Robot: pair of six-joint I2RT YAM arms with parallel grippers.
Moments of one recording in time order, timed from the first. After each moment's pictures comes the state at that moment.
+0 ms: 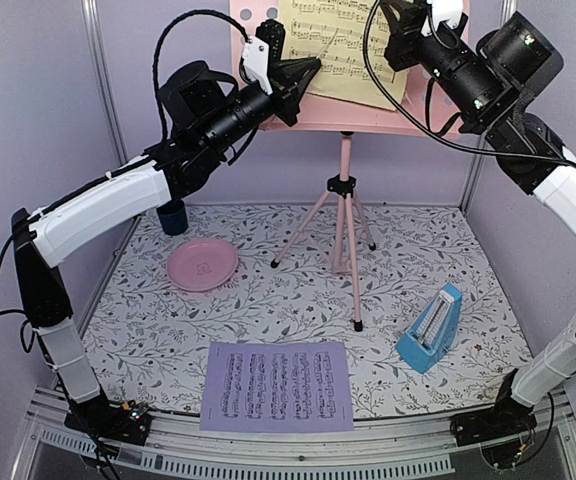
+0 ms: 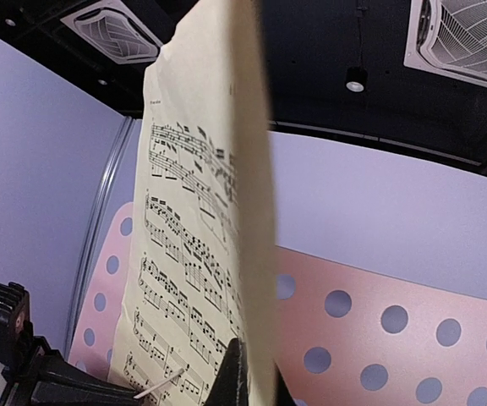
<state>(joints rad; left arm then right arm) -0.83 1.81 1.87 0.39 0.14 0.26 0.92 1.49 1.91 0.14 0.32 -0.50</state>
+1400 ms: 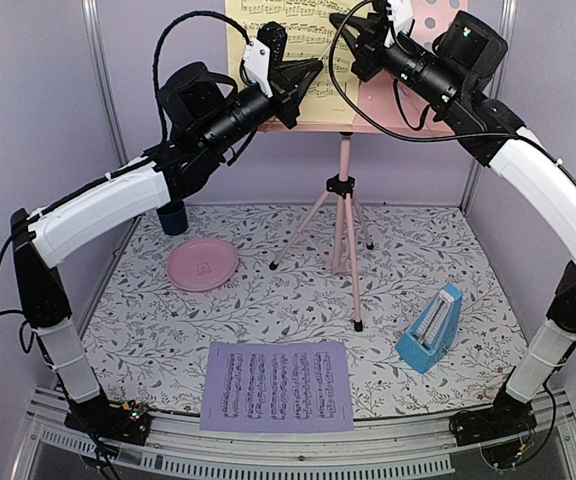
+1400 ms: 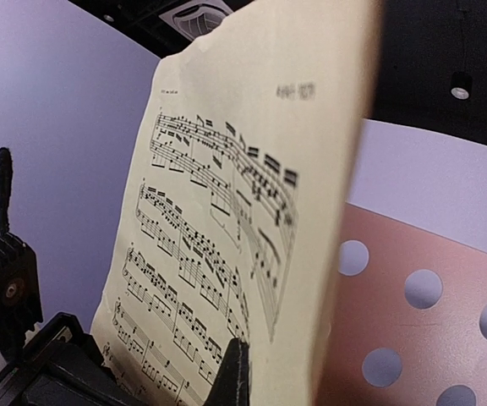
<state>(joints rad) -0.83 1.80 1.85 0.41 0.18 0.30 0.74 1.69 2.08 0.04 -0.14 -0.37</state>
